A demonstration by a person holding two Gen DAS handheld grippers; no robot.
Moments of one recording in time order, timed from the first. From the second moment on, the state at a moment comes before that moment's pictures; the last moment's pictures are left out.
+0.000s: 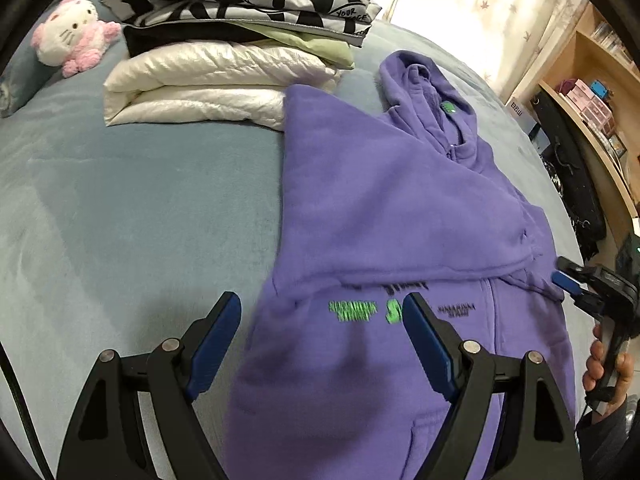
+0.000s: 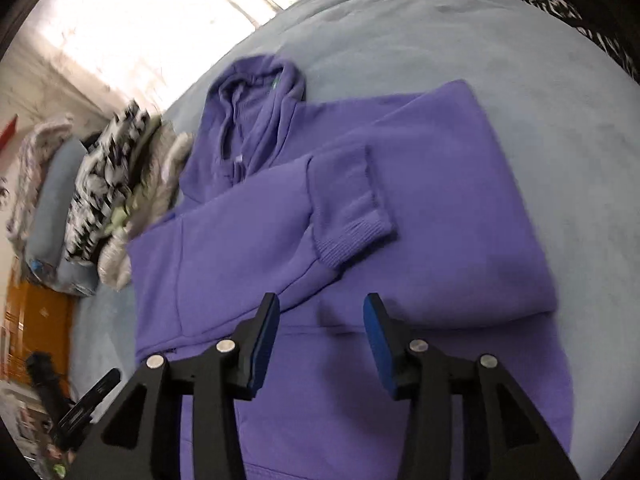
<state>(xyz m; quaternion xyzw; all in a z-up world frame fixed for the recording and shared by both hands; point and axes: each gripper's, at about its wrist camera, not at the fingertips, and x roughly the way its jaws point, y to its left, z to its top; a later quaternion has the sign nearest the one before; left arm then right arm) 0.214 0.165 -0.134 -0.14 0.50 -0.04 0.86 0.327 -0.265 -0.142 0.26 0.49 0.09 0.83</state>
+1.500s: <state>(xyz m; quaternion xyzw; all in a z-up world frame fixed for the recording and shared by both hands) 0.278 0.097 -0.128 -0.08 0.45 -0.01 0.89 0.354 -0.174 -0.137 0.10 0.44 0.13 0.88</state>
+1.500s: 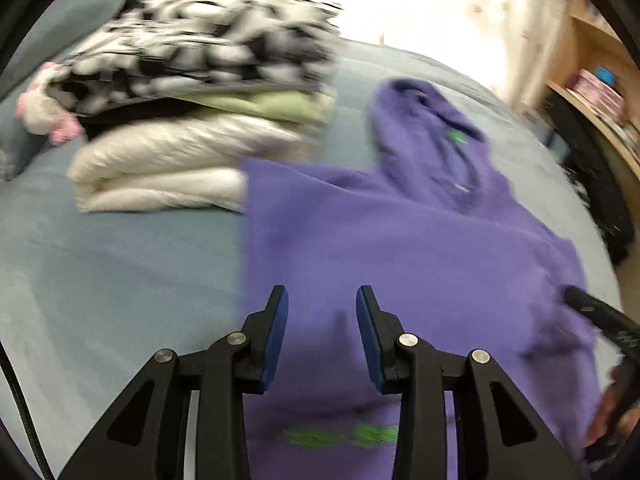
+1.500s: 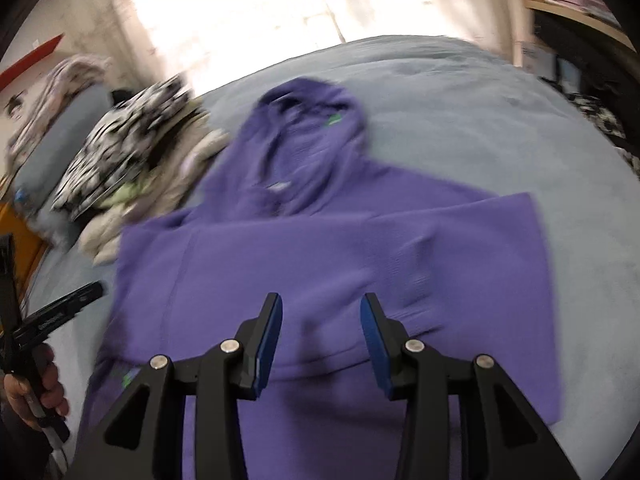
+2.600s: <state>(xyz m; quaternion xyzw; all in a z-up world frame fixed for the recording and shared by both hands) 0.213 0.095 -0.117 -0.05 0.46 0.04 0.89 0.285 -0.222 -0.116 0.16 0.44 0.08 0.88</state>
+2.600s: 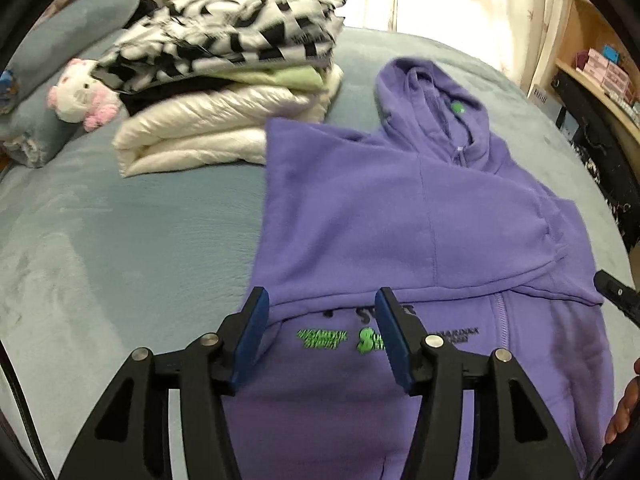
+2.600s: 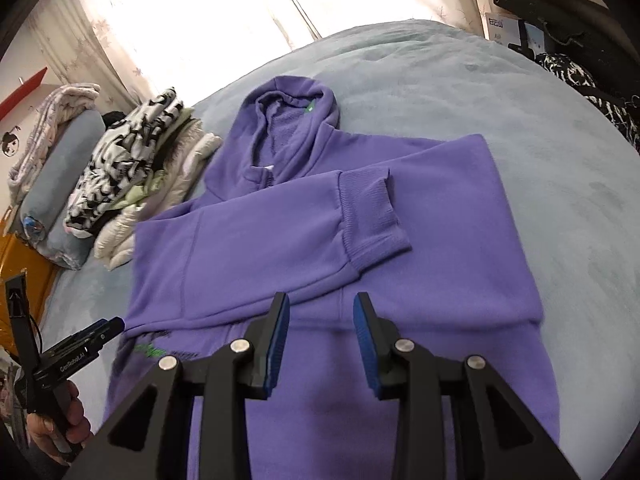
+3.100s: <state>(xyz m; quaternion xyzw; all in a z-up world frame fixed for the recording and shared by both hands) 0.139 0.109 -0.083 -0.05 0.45 0.08 0.89 0.209 -0.224 -0.081 0.15 0.41 0.07 0.89</state>
